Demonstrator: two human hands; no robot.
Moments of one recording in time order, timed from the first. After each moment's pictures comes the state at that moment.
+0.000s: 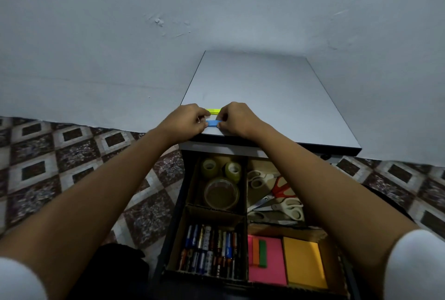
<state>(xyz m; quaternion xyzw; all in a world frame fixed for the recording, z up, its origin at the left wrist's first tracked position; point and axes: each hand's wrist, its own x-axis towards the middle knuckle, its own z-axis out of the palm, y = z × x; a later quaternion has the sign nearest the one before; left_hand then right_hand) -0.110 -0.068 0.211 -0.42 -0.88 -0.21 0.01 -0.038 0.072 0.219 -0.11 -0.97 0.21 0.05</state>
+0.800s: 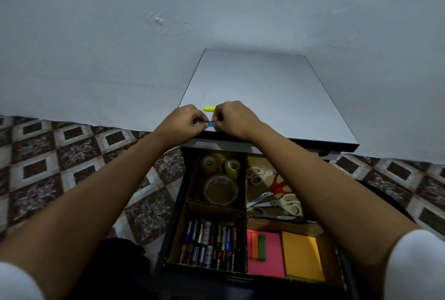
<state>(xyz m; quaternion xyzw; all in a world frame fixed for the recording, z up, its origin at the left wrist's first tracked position) -0.104 -0.078 0.201 -0.44 -0.86 -0.27 0.03 -0.028 0.062 0.220 -0.06 -0.98 0.14 0.09</state>
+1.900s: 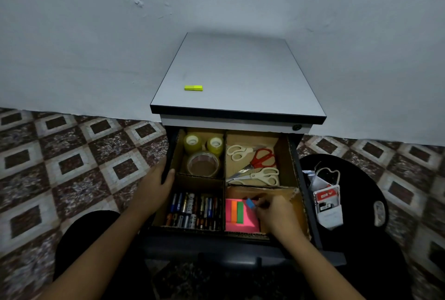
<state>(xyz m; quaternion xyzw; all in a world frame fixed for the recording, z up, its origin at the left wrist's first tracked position) 0.006 -0.152 0.071 -0.23 -0.89 -0.37 -0.10 0.194 0.039 0.099 -0.41 -0.84 0.35 -0.03</state>
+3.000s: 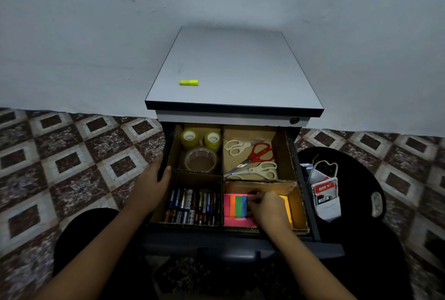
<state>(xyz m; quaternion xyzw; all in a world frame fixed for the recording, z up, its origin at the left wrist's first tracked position) 0.012 -0.152 0.073 -0.22 -0.89 -0.38 -0.09 0.187 0.032 0.079 -0.41 -0.84 0.35 -0.01</state>
